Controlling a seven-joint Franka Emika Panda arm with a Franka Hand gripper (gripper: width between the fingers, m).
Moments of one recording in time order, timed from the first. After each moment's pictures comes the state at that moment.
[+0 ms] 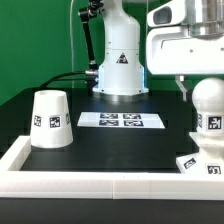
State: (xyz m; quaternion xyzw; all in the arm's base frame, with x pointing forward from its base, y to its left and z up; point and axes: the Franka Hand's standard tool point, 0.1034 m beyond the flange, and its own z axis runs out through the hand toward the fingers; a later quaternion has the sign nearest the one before) arm 0.585 0.099 0.118 -0.94 0.34 0.01 0.07
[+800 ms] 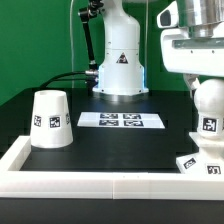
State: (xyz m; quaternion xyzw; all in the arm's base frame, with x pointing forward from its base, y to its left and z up) arm 0.585 0.102 0.117 -0.86 0.51 0.04 0.08
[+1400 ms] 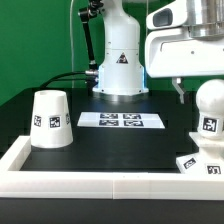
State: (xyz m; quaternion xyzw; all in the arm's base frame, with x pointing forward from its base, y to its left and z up) arm 0.585 0.100 0.117 -0.97 0.23 0.01 0.08
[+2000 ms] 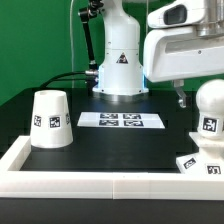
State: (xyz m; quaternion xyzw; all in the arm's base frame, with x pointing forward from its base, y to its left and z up) arm 0.586 0.101 0.118 -1.00 -0.07 -0.01 0.07
